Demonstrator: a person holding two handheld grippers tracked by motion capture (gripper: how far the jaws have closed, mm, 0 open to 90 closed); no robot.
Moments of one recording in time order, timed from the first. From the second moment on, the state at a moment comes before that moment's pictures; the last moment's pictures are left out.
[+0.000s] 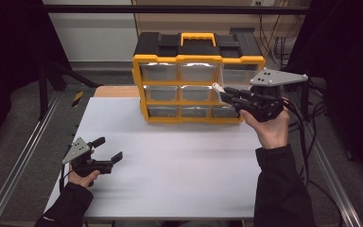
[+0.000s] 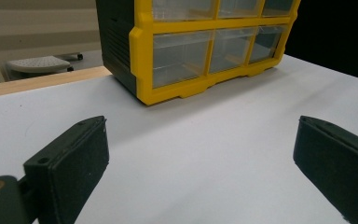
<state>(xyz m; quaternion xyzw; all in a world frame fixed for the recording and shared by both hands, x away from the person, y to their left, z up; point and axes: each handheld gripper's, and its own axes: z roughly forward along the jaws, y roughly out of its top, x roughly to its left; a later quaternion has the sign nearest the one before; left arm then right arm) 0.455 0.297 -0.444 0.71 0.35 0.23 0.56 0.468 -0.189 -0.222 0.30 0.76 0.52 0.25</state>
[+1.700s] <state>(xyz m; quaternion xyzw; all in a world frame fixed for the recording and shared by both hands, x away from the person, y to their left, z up) 0.455 0.297 -0.444 0.71 0.34 0.23 0.56 0.525 -0.216 -0.200 0.39 0.74 0.46 0.29</state>
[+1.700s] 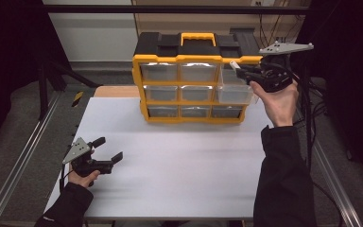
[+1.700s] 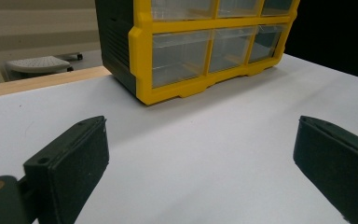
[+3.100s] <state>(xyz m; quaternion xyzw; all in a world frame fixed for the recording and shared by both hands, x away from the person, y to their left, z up) 0.455 0.297 -0.444 0.72 0.34 0.23 0.56 0.550 -0.221 -0.227 0.40 0.76 0.43 0.29</state>
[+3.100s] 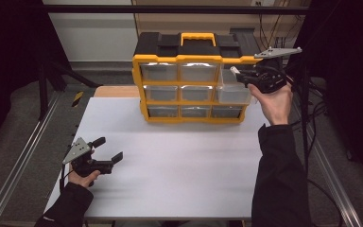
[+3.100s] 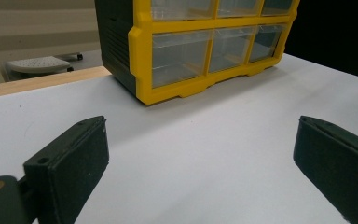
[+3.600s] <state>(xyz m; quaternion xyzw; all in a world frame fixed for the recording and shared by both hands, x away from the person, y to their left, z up) 0.456 0.297 -0.444 0.71 0.34 0.23 0.56 0.549 -0.224 -0.226 0.41 0.75 0.43 0.28</state>
